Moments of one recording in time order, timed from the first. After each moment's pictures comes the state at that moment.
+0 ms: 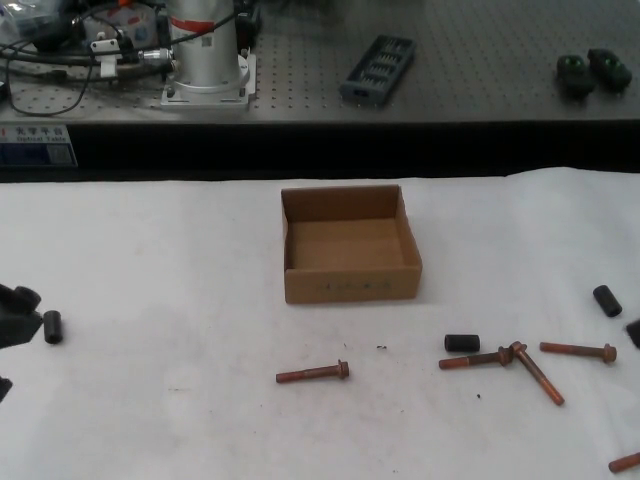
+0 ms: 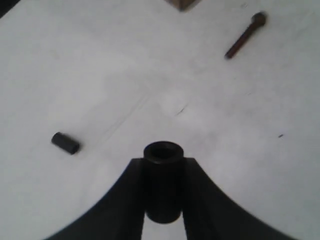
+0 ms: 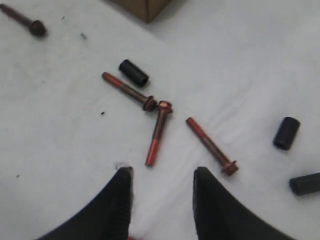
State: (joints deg) left arm -2.7 53.3 -47.4 52.6 19.3 36.1; right arm 3.8 65.1 -42.8 48.1 -22.3 -39.4
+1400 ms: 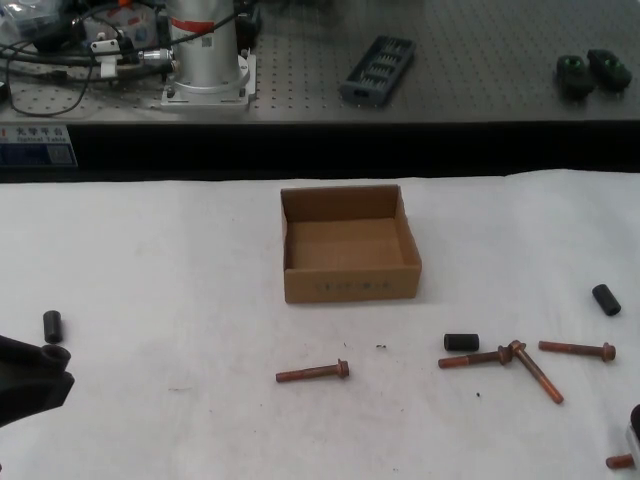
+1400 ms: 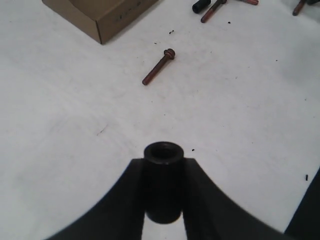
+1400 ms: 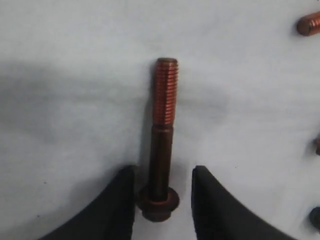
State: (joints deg) left arm -2.7 44.0 -40.3 54.9 34.9 31.6; right arm 4.0 78.1 -24.0 19.7 1.9 -101.1
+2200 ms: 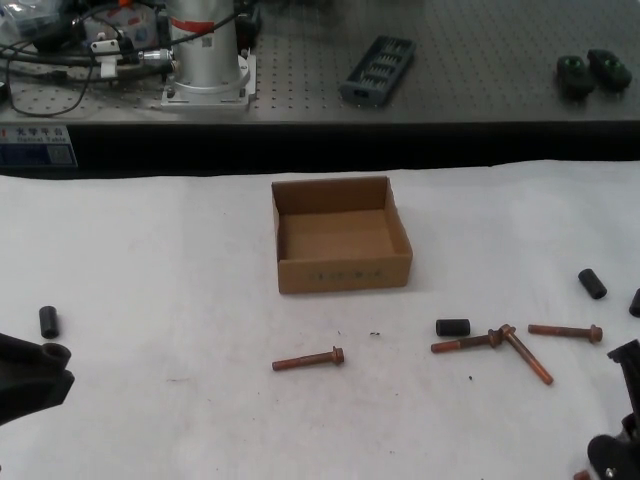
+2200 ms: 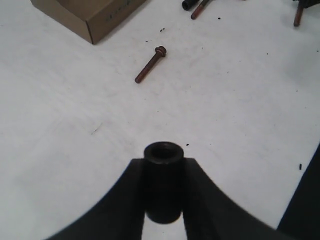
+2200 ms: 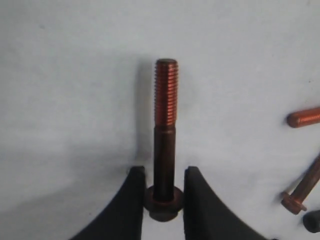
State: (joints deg) left arm -2.7 44.0 -40.3 54.7 34.9 32.6; right arm 19.2 68.9 -23.6 27.1 8.8 -101.2
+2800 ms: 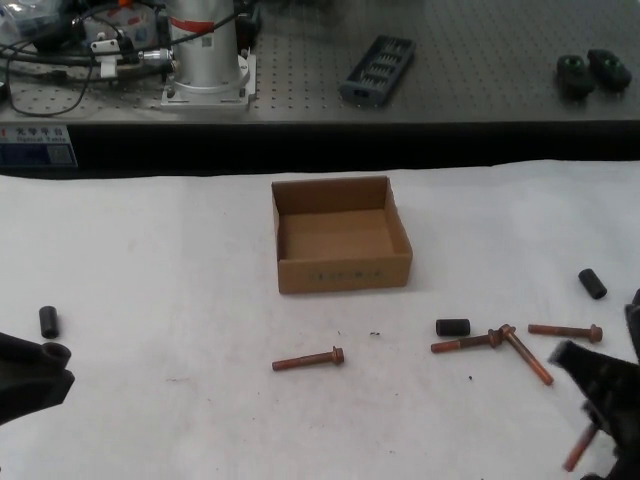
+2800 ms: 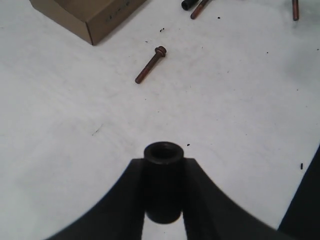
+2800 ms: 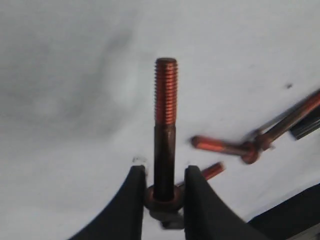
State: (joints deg) left arm -2.7 44.0 -40.3 54.7 34.9 33.0; right arm 27.2 67.7 -23.6 20.0 17.4 -123.1
